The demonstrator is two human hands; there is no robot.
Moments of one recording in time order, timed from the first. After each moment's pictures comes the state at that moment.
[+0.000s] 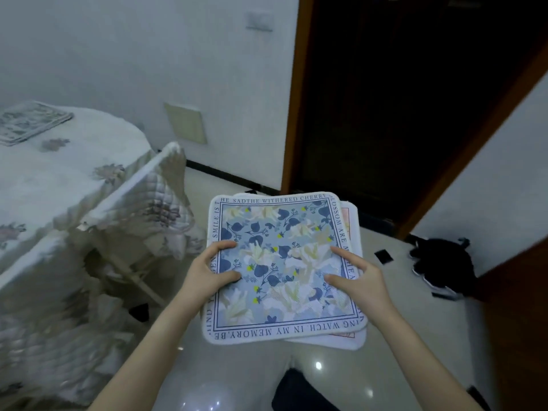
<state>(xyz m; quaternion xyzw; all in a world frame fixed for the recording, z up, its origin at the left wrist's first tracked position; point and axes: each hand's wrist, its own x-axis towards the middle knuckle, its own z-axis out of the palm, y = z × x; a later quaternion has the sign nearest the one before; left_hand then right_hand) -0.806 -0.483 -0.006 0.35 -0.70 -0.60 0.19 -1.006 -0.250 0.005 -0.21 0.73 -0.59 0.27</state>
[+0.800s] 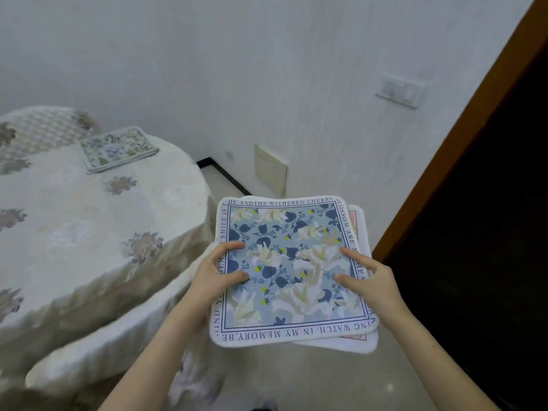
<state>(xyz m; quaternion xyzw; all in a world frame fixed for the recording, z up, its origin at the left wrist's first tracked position) -1.036 -0.885 0.015 0.47 -0.57 -0.57 0.34 -1.317 -0.768 0.033 -0.33 0.66 -0.53 0.43</state>
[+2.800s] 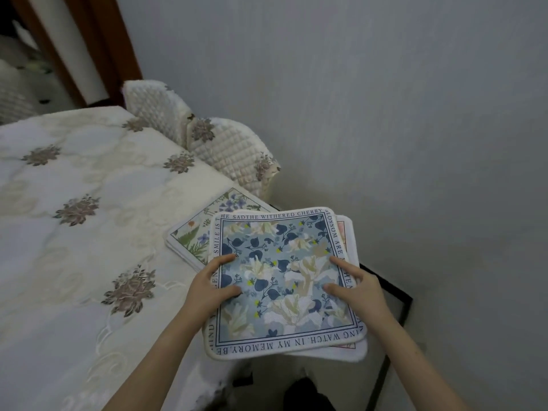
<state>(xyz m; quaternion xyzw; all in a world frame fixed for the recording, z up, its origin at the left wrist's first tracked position) -0.970 -1.739 -0.057 0.78 -0.13 -0.23 0.57 -1.139 -1.993 -0.012 -0.67 0.34 -0.08 0.65</state>
